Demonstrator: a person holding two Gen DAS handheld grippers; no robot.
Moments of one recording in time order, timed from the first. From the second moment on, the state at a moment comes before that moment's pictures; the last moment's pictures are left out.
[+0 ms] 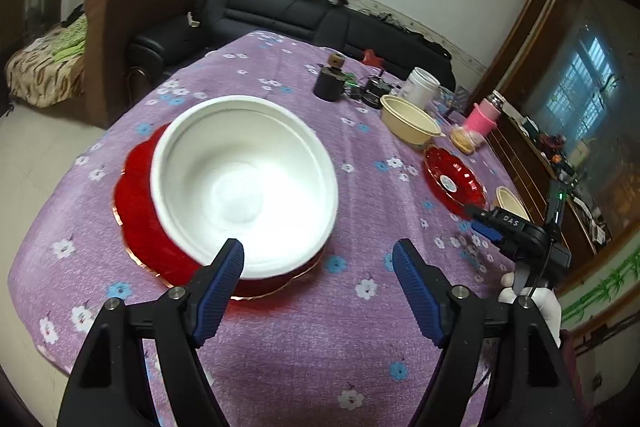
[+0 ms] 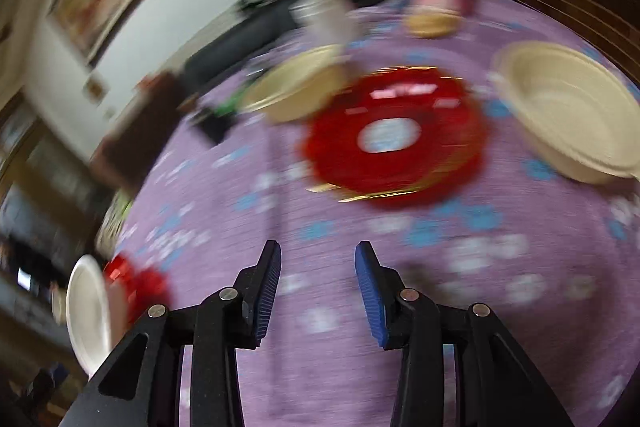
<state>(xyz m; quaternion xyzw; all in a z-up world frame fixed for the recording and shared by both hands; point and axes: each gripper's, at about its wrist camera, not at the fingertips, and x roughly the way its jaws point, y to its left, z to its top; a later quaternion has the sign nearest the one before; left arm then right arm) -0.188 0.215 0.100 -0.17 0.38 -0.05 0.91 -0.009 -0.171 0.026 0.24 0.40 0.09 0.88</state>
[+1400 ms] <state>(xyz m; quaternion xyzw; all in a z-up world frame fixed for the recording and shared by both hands) -0.124 0.154 0.128 -0.09 0.41 -0.10 0.90 0.055 -0.240 -0.011 0.37 0.42 0.04 0.83</state>
